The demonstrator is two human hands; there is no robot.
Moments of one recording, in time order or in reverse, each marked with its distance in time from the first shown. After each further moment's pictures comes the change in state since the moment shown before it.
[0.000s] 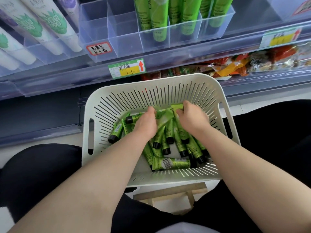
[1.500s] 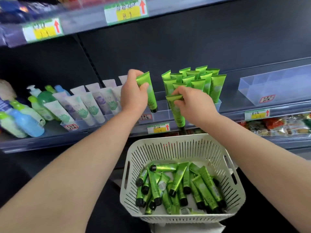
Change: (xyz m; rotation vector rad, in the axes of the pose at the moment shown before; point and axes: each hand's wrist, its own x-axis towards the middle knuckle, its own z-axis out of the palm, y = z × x) left_hand -0.070 0.078 -0.282 -0.422 0.959 0.257; right_hand -0.069 -0.132 -0.184 -0.009 0.547 -0.660
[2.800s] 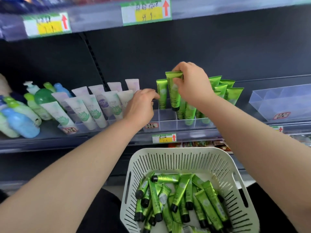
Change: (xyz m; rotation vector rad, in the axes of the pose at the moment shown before) left_hand 0.027 -0.051 0.008 0.347 -0.300 0.312; right_hand 0.099 -0.017 0.006 0.043 0.140 -0.045
